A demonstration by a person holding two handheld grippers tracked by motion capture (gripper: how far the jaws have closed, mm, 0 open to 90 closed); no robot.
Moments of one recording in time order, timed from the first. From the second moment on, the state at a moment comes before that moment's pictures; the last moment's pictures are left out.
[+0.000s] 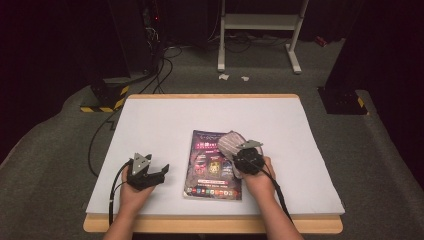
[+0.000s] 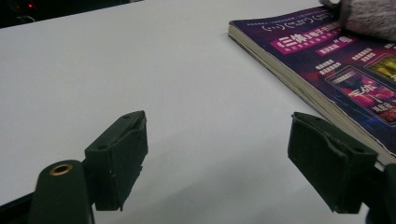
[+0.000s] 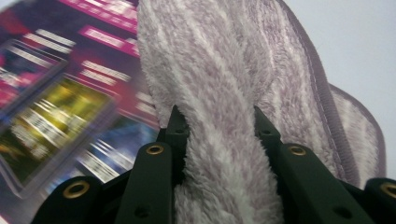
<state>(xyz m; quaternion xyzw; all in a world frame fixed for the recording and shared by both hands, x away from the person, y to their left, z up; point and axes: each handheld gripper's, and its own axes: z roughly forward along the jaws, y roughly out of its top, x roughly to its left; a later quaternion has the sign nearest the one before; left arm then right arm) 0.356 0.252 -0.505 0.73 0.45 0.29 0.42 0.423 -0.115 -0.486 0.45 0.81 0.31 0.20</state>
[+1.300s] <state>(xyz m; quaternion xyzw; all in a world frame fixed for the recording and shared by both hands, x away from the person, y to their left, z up) 0.356 0.252 -0.505 0.74 0.44 0.29 0.42 0.418 -0.062 -0.487 0.40 0.84 0.31 0.21</state>
